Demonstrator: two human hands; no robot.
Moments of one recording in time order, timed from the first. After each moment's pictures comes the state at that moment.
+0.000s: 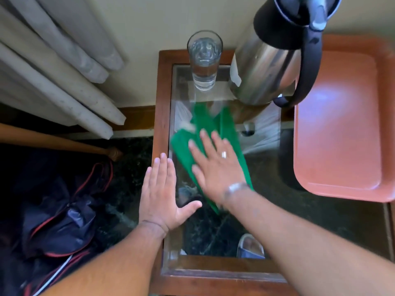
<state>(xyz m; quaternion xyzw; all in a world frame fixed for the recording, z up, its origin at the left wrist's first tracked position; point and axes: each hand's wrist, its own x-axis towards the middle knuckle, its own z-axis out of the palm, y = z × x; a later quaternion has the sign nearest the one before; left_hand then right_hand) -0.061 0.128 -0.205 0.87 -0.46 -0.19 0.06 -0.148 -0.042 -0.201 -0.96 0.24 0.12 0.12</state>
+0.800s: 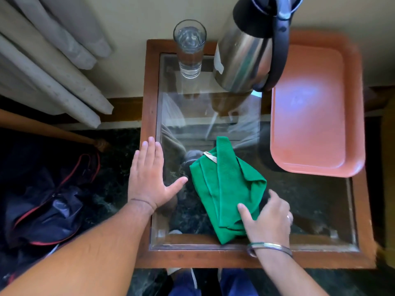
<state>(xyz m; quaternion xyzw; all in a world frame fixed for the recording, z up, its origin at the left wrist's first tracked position) -0.063 0.124 -0.204 0.88 -0.44 -0.15 -0.01 -0.312 0.007 -0.150 -0.69 0.67 0.11 0.24</state>
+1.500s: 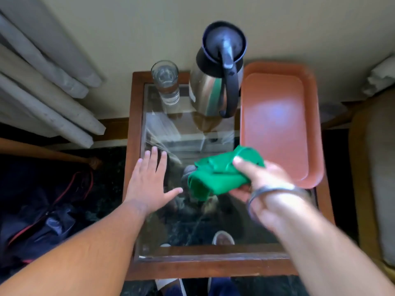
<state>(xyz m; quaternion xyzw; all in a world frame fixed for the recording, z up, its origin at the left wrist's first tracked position) -0.069 0.069 -0.167 0.84 -0.50 -0.19 -0.09 -0.248 -0.093 -0.006 -0.25 0.60 -0.14 0.75</state>
